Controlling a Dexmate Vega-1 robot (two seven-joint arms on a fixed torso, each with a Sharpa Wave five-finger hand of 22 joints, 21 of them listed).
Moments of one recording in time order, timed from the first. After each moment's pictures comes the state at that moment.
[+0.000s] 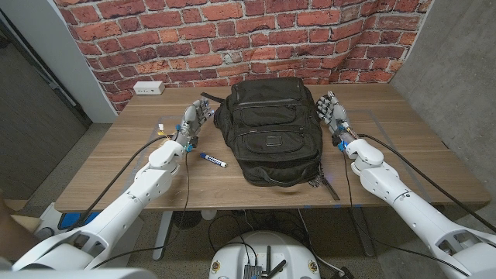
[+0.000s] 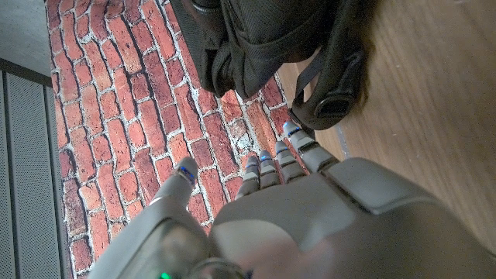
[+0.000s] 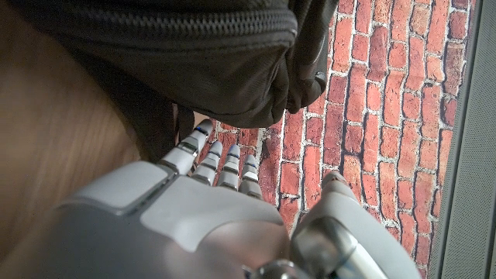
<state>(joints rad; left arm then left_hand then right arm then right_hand) 0.84 0.53 0.37 -1.30 -0.65 -0.27 -0.03 0.04 0.08 0.67 -0.03 0.18 0.06 0.03 0.19 0.17 0.05 -0.01 0.19 0.17 0.08 0.01 0.18 0.17 0.25 -0.04 0.19 0.17 -0.84 -0.51 -0.37 -1.30 0.66 0.27 0.04 0.06 0.08 0.31 0.06 0.21 0.05 -0.01 0.18 0.17 0.10 0.02 0.18 0.20 0.02 0.01 0.18 0.37 0.27 -0.01 0.17 0.17</state>
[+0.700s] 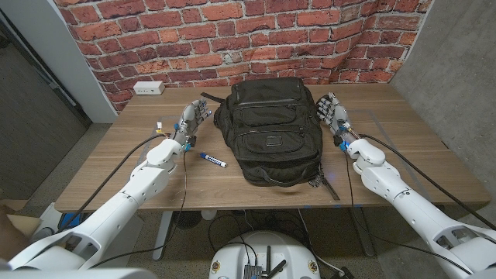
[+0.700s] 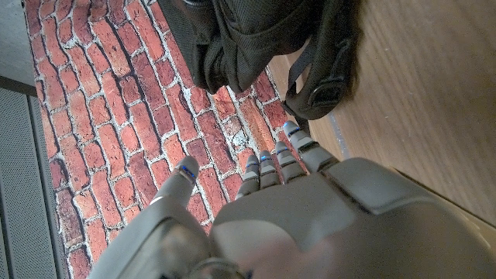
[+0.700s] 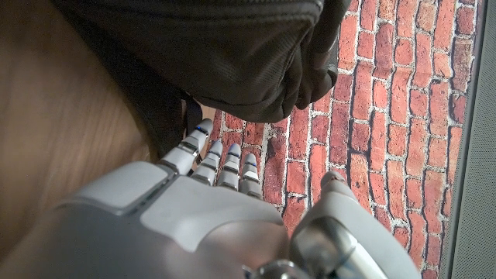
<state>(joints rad) 0.86 0.56 0.37 -1.38 -0.61 -0.21 0.05 0.04 0.08 0.67 -0.03 0.18 0.07 0.03 0.19 0.17 0.05 -0.01 0.19 0.17 0.08 0.01 0.18 0.17 0.25 -0.04 0.19 0.17 -0.81 -0.50 -0.37 -1.23 0.67 0.29 0.09 0.07 0.09 0.31 0.05 0.21 0.08 -0.01 0.19 0.17 0.11 0.01 0.19 0.20 0.02 0.01 0.19 0.36 0.28 -0.01 0.18 0.17</state>
